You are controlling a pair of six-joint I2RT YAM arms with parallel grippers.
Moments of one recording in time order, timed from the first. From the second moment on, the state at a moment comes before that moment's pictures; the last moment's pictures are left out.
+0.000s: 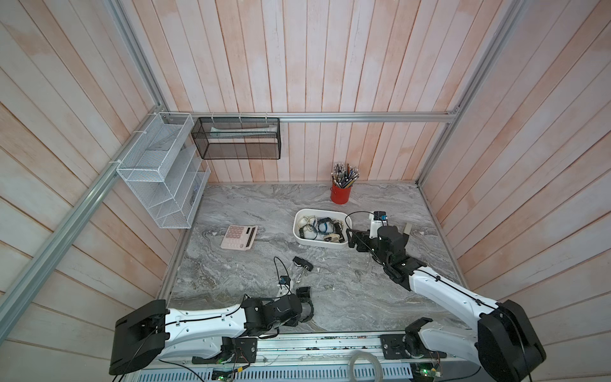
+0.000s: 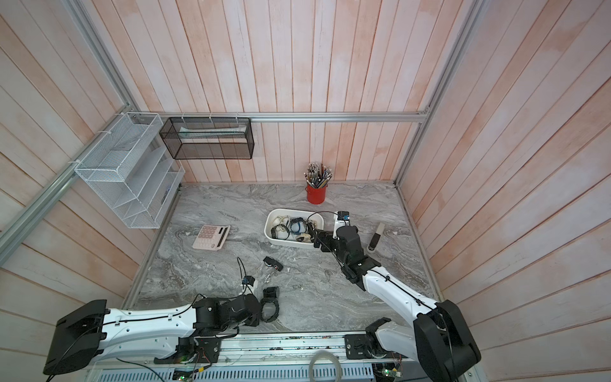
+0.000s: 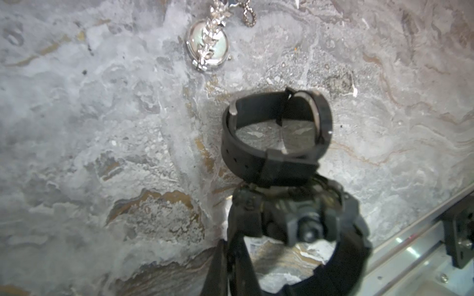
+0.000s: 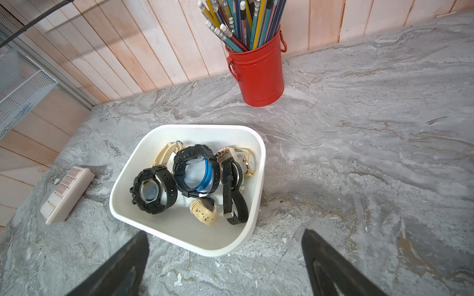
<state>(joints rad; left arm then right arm) -1.24 1.10 0.40 -0.31 -0.22 -1.04 0.49 1.18 0.59 0.16 0.09 0.44</state>
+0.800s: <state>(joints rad) -1.02 1.00 0.77 -0.48 -0.29 -0.69 0.49 1.18 0.59 0.16 0.09 0.44</state>
